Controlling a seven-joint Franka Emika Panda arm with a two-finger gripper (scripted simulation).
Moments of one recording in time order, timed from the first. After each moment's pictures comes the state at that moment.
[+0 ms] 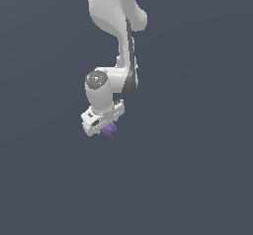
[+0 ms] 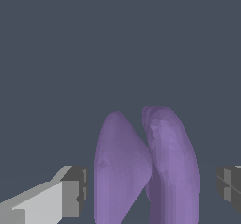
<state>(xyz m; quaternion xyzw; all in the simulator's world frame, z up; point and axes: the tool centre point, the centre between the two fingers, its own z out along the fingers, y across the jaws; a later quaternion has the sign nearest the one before) -0.017 -0.093 0.068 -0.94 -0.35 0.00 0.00</state>
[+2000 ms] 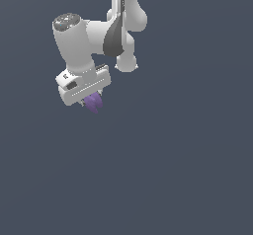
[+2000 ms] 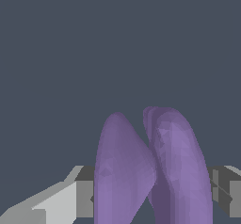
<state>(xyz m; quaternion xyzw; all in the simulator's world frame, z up) -0.069 -0.150 0.207 -0.94 -0.35 0.00 0.00</state>
